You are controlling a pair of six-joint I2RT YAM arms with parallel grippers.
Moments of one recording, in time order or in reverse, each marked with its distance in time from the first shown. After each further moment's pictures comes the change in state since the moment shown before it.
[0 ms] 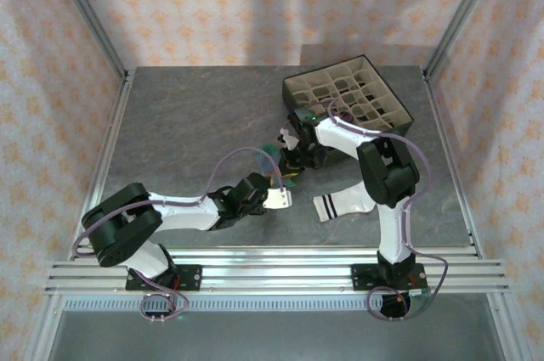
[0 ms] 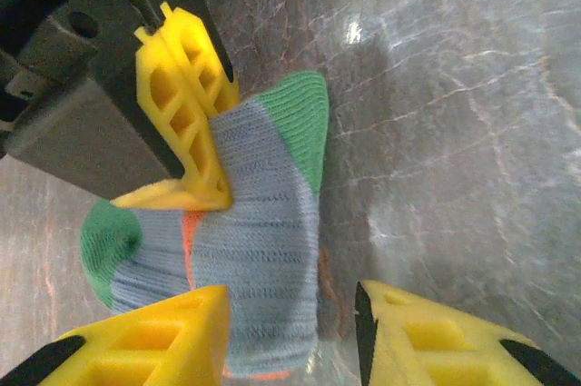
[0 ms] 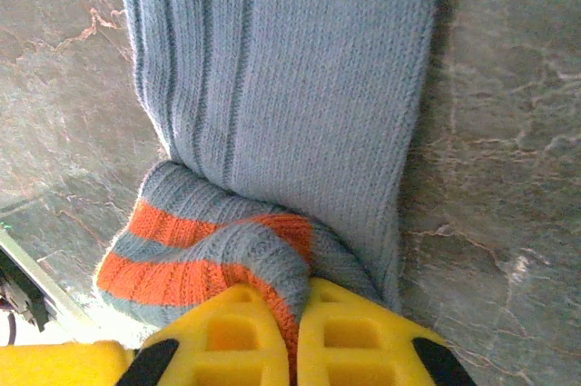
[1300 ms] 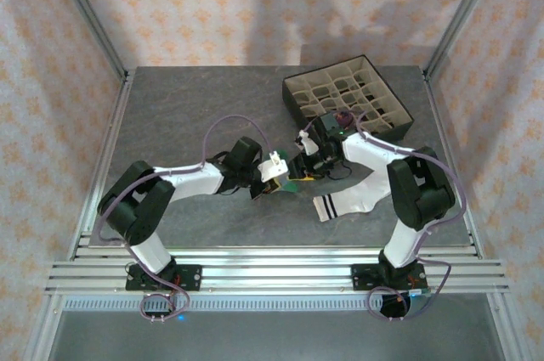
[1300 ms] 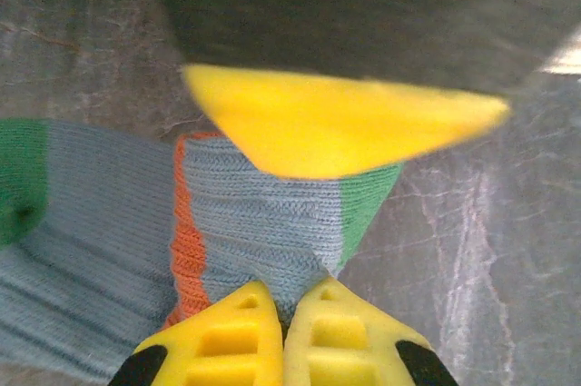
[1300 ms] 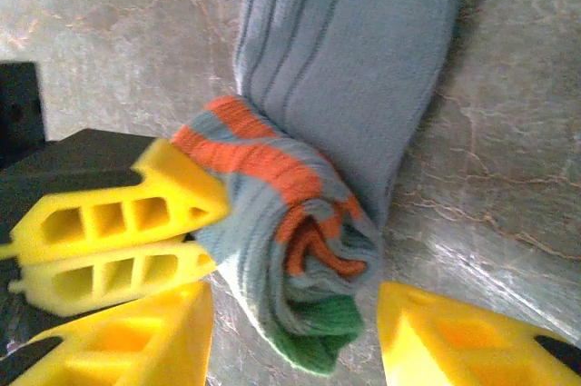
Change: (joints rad) left arm 0.293 0.157 0.277 -0.332 0.701 -0.308; right arm -0.086 -0.296 -0.350 0.238 -0.118 0.003
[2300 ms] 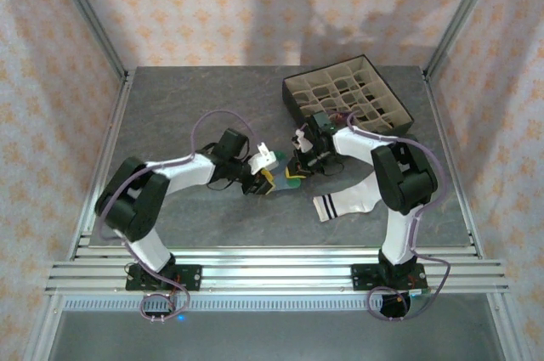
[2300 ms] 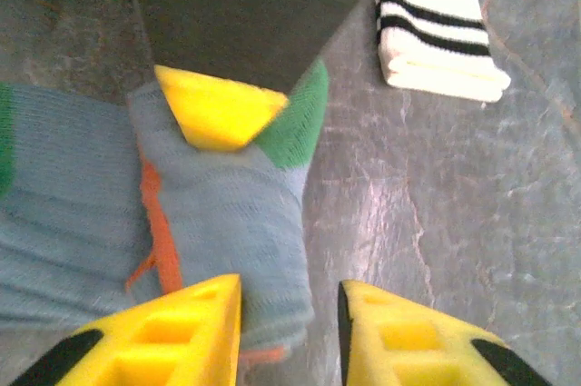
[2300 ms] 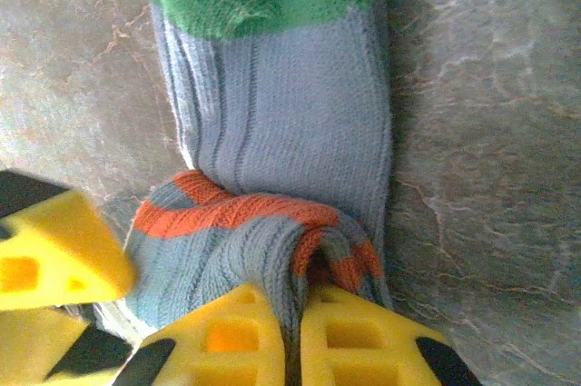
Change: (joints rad) left arm 0.105 -0.051 -0.015 -0.082 0.186 -0.019; right arm -0.004 0.174 0.117 -0.019 0.013 0.072
